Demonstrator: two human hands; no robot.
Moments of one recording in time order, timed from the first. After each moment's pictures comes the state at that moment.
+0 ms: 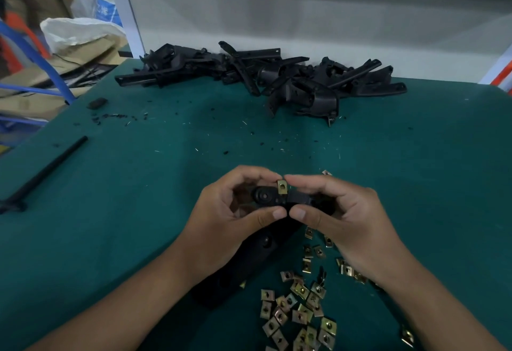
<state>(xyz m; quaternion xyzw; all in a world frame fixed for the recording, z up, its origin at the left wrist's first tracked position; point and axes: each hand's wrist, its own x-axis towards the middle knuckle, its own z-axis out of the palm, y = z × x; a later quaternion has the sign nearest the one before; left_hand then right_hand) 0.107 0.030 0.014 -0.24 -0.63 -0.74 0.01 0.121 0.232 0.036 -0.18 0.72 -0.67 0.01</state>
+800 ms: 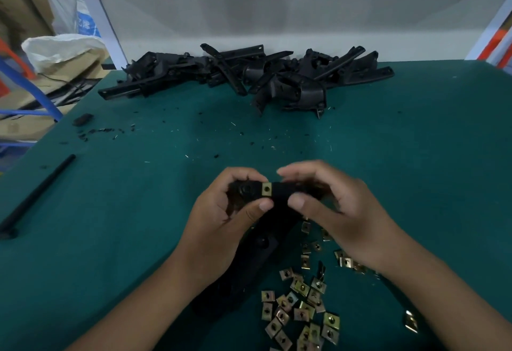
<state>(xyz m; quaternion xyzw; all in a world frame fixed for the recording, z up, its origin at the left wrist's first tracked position) 0.106 0.032 0.010 -0.19 -0.70 -0.69 0.03 0.115 0.241 0.036 -0.19 0.83 -0.52 -0.04</state>
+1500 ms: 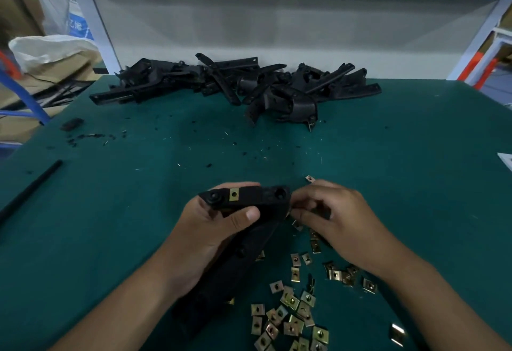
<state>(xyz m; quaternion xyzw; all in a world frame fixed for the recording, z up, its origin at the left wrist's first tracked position) 0.104 0.025 0.023 -0.07 -0.57 -0.80 -0.16 0.102 0.262 0.025 -0.15 0.90 -0.40 -0.04</state>
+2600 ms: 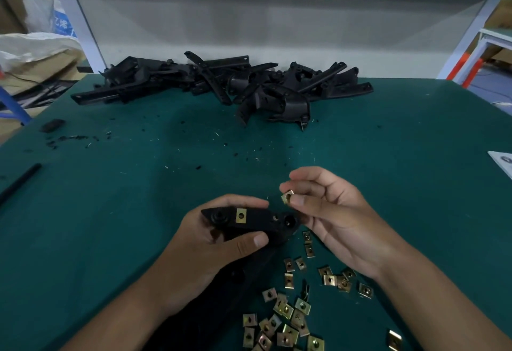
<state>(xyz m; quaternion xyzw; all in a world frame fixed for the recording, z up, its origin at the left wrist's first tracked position) 0.113 0.034 0.033 -0.11 -0.64 -0.74 -0.15 0.106 0.249 0.041 -0.04 0.56 -0.82 0.10</state>
